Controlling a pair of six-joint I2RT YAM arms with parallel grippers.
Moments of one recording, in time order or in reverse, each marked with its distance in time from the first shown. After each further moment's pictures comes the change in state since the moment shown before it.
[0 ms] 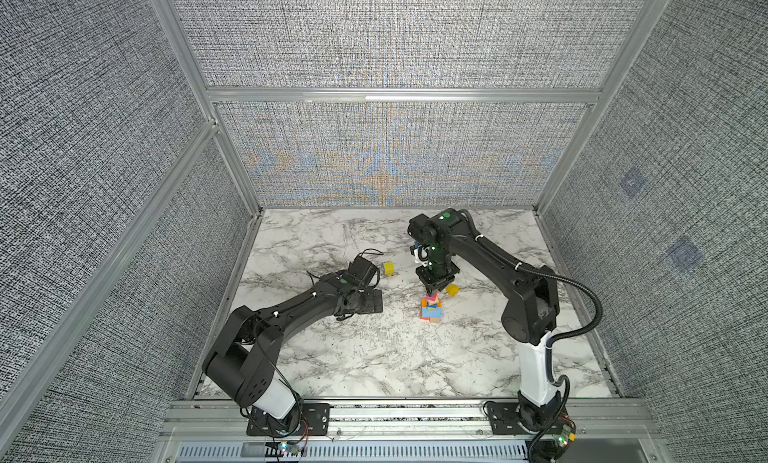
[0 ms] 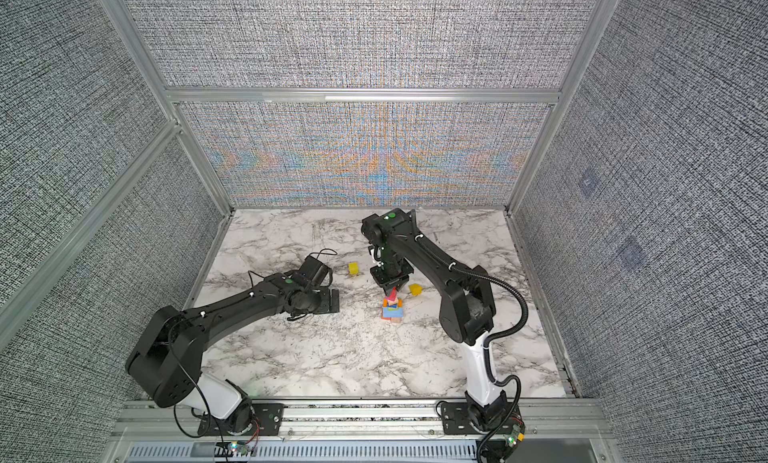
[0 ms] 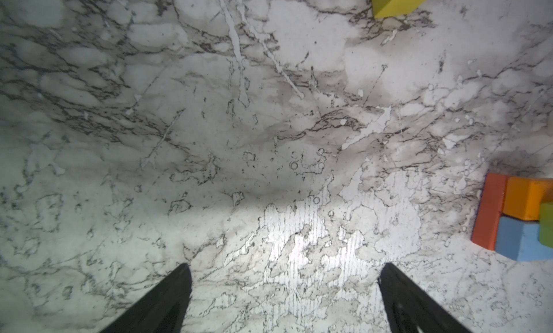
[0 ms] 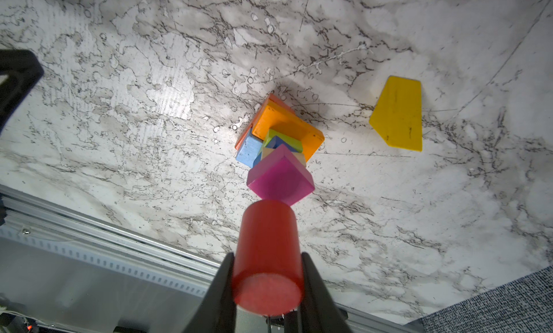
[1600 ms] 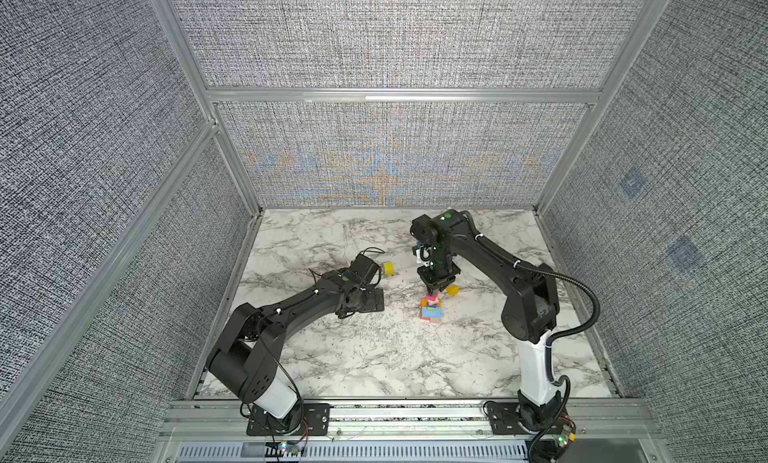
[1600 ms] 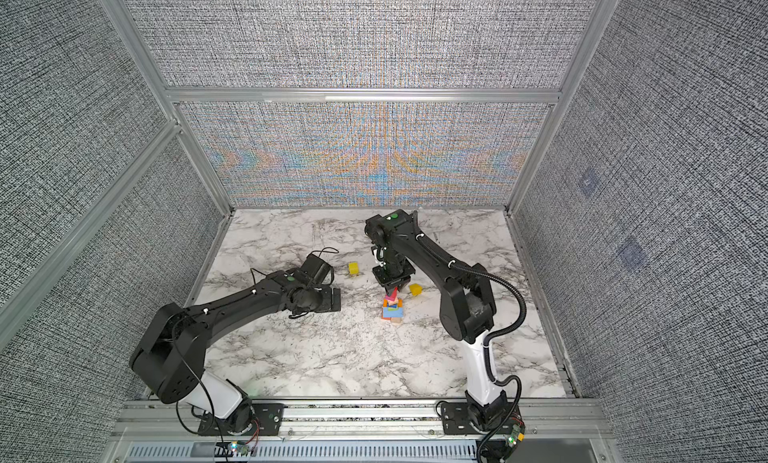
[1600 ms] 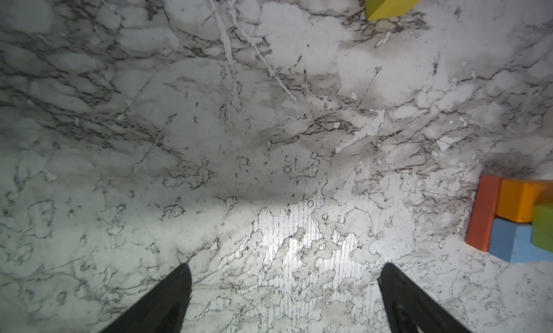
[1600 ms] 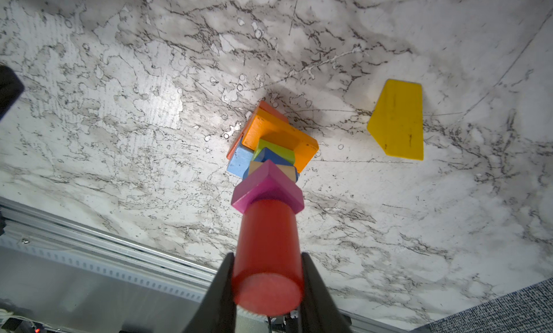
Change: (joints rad) left arm 0.000 0.022 0.027 -0.014 0.010 0.007; right arm -0.024 0.010 -0.035 0.036 -0.010 0.000
